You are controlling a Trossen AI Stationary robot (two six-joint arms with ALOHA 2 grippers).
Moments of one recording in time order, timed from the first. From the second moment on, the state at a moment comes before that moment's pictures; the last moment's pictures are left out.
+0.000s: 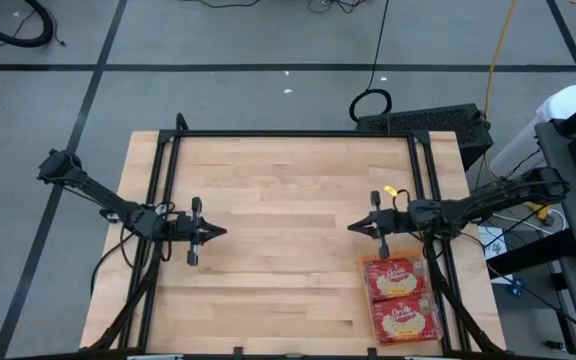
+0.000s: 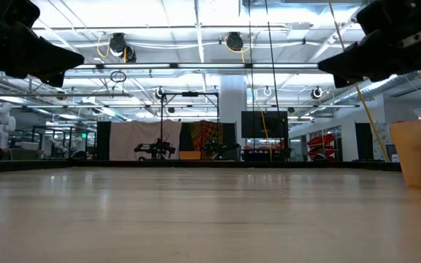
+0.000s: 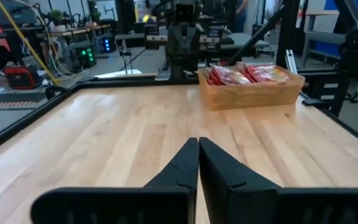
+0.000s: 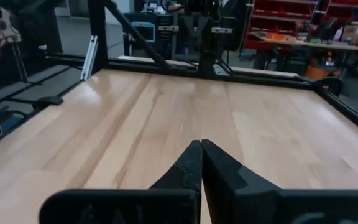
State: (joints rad) left arm -0.52 0.58 0.03 0.48 -0.51 0.00; right arm 0.19 0.79 0.11 0.54 0.10 -0.04
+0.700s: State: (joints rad) left arm -0.52 0.49 0.03 0.41 -0.51 -0.01; right arm 0.14 0.29 0.02 0.34 -0.05 -0.17
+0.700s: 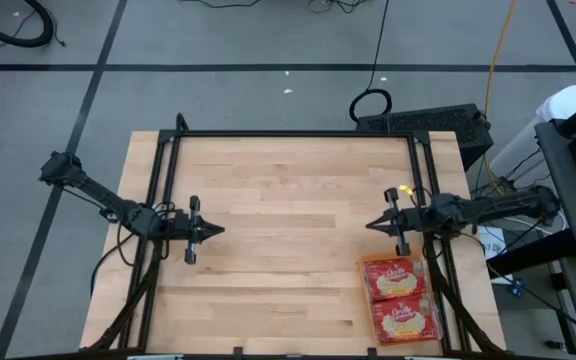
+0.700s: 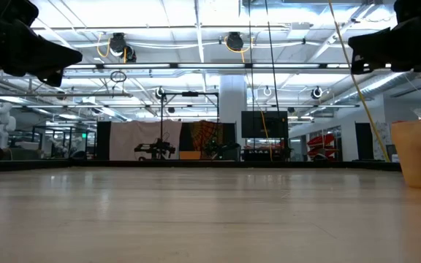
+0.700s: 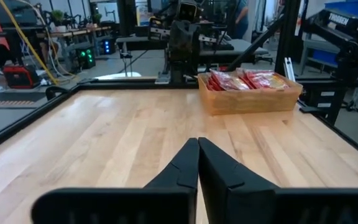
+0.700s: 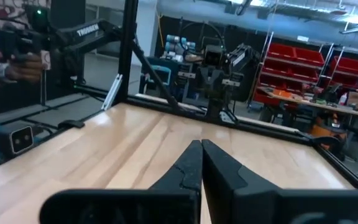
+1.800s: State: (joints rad) left arm -0.52 0.50 0.03 0.40 -0.51 -0.06; right arm -0.14 0.02 0.02 0.03 -0.18 -0.06
